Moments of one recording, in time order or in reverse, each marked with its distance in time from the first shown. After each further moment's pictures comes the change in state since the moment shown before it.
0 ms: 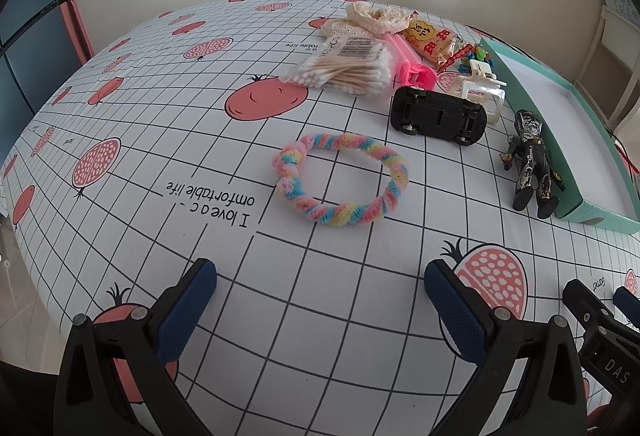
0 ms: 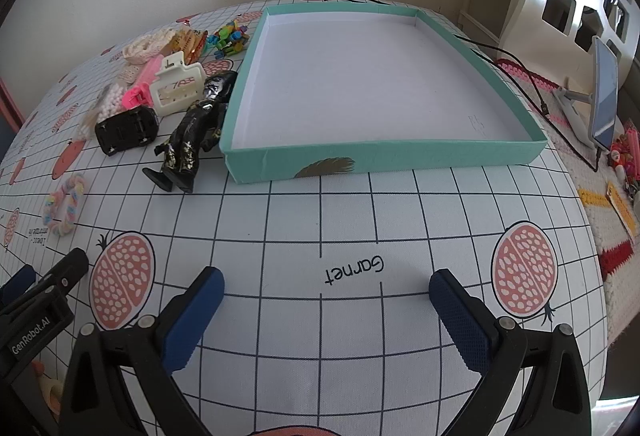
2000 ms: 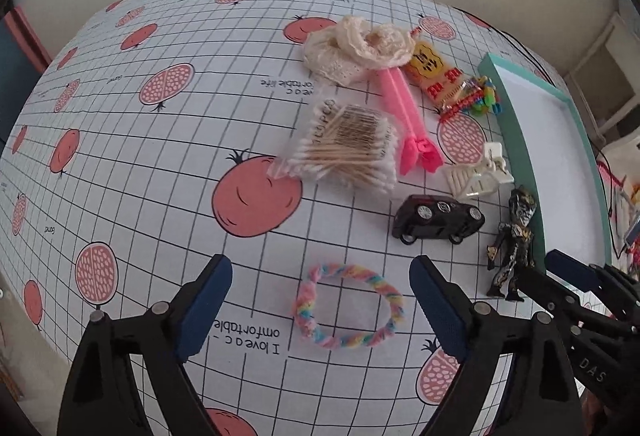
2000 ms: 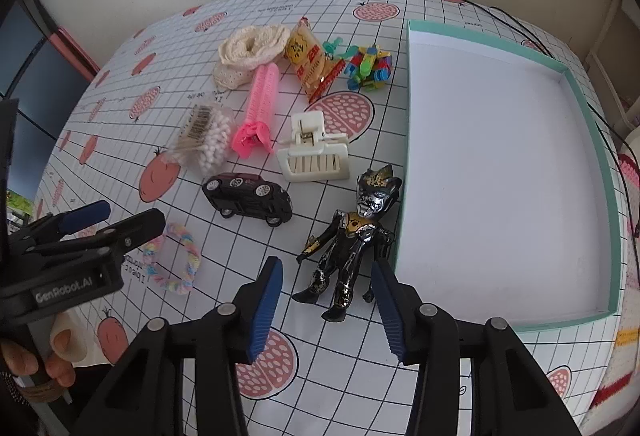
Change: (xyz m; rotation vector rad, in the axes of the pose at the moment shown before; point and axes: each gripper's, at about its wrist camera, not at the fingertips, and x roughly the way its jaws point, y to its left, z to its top) left arm 0.014 0.012 0.125 0.080 0.258 -0.098; right arm 0.008 0.069 0.110 -0.205 0.211 0.276
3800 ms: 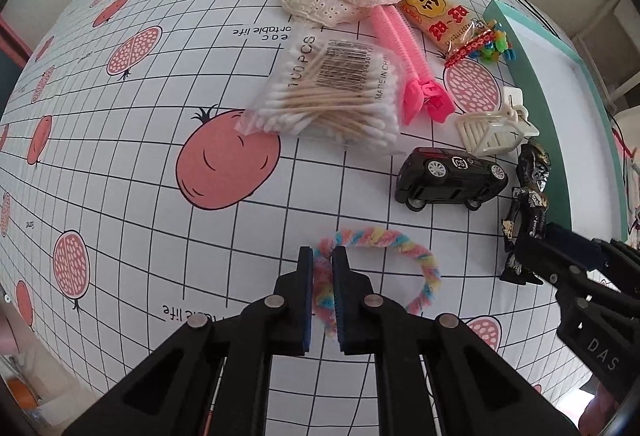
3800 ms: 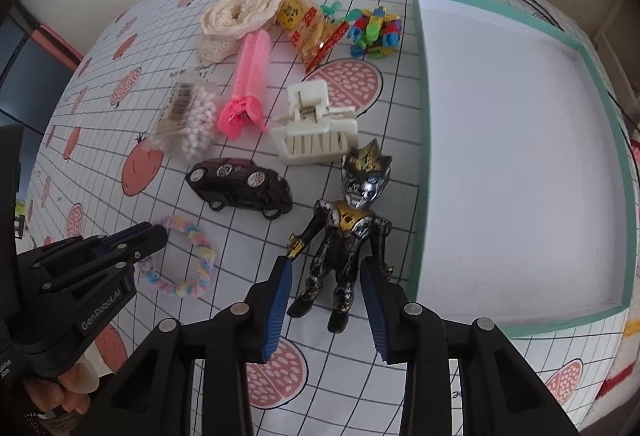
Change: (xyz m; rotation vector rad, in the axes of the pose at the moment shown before) left arm 0.031 -0.031 0.014 0.028 0.138 0.006; right arm 0.021 -0.003 0.008 0.035 0.113 -0.010
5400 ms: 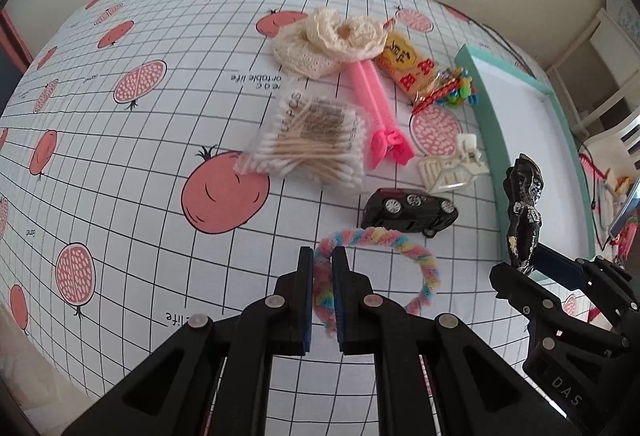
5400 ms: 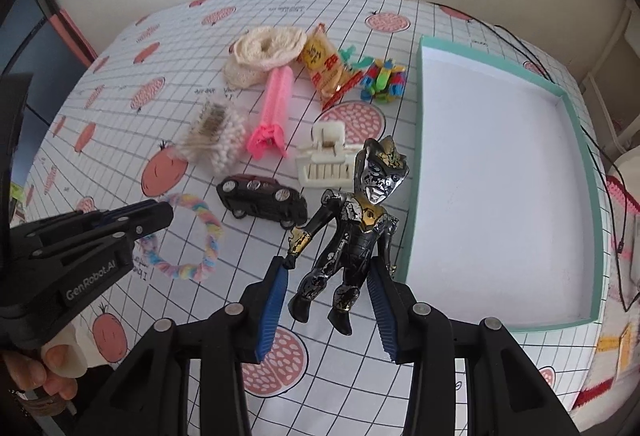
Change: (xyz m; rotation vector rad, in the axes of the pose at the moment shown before) left arm -0.043 0.009 -0.008 -0.030 -0.131 -0.087; right arm -0.053 0.006 -0.004 -0.076 -0.126 -0.046
